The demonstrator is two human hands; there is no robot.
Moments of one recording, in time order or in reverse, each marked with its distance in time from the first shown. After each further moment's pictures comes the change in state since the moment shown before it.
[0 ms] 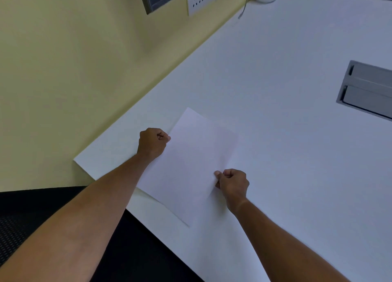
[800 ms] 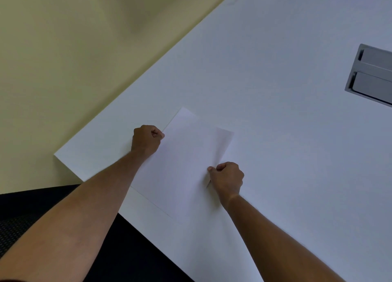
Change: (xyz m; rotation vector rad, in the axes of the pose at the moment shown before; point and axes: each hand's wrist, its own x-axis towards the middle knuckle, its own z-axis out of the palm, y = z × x) left_hand 0.024 -0.038 0.036 0.007 -0.026 -0.029; right_hand 0.016 0.000 0.023 -0.235 0.055 0.026
